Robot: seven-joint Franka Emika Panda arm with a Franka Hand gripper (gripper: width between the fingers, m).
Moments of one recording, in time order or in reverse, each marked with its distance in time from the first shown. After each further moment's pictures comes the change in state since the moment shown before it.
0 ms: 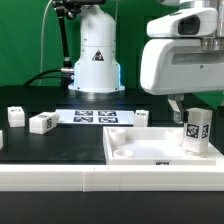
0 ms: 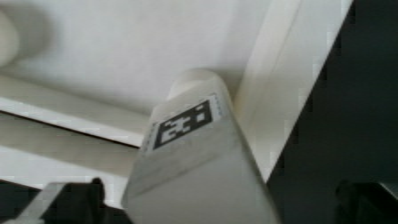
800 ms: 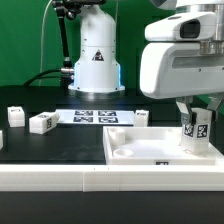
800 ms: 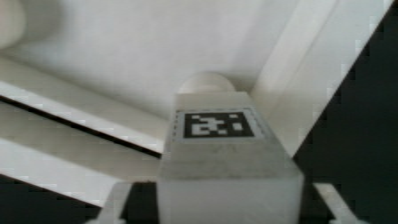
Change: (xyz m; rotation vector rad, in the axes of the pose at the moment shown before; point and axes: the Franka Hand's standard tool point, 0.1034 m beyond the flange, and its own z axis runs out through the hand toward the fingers) arm -0.003 0.004 0.003 0.002 -0.003 -0.063
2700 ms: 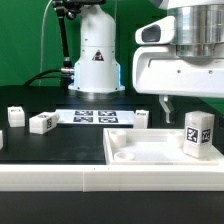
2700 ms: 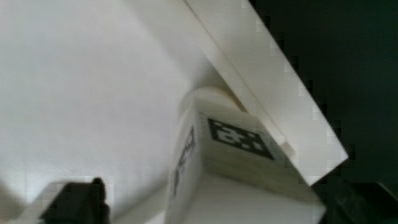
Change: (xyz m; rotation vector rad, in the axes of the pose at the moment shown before) arm 0.006 0.009 0.001 0.050 -0.030 0.887
